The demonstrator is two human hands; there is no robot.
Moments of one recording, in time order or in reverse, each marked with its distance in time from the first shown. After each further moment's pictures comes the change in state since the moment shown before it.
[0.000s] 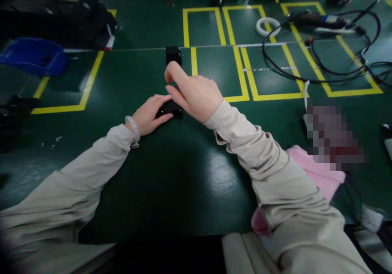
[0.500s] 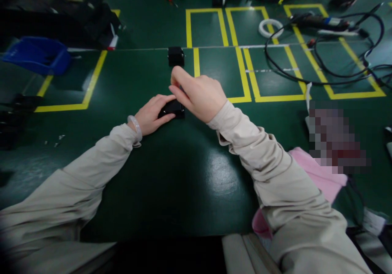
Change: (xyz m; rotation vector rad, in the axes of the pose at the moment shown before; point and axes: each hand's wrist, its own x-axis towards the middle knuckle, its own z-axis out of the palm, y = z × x) left_hand -0.001 -0.001 0.000 -0.014 0.001 0.000; right_hand 0.000 0.003 0.002 -0.022 0.036 -0.013
